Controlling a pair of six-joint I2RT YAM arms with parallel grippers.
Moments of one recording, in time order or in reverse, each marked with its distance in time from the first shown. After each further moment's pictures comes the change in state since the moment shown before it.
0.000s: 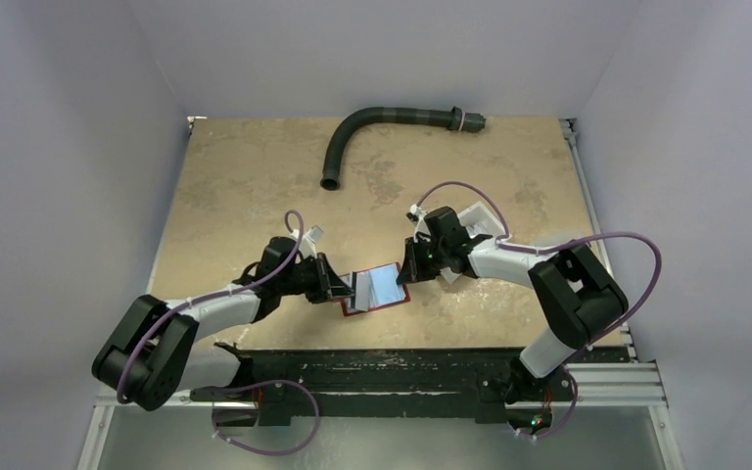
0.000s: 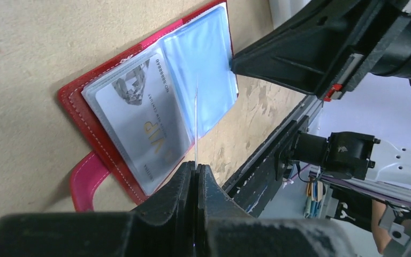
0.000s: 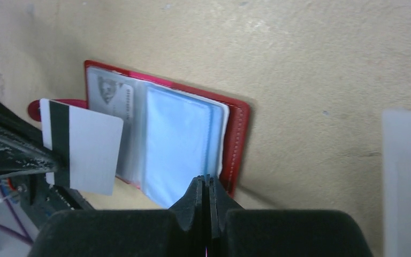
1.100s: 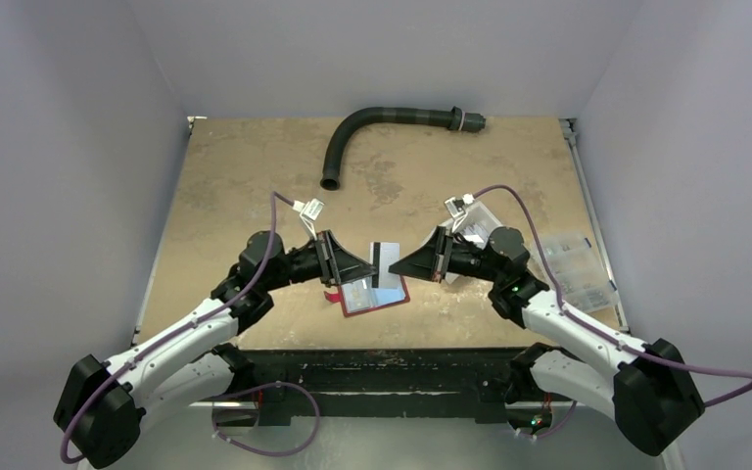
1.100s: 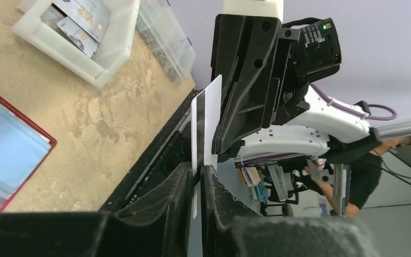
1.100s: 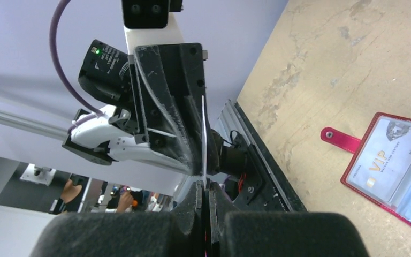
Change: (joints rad) left arm -0.177 -0.338 0.150 0.078 0.008 -0.188; right arm -0.011 -0.614 -0.312 0.610 -0.322 0.654
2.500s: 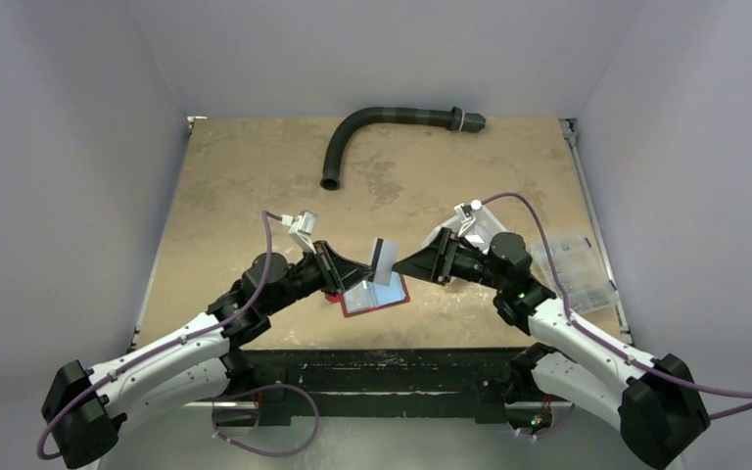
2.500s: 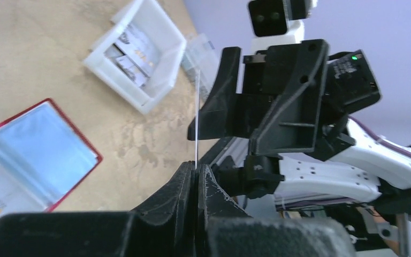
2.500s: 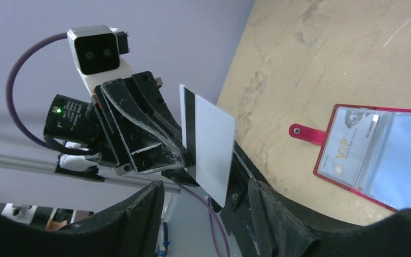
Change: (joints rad) left arm -0.188 -0.123 -0.033 -0.132 -0.452 0.113; right arm -0.007 -0.065 -0.032 -0.134 0.126 -0.014
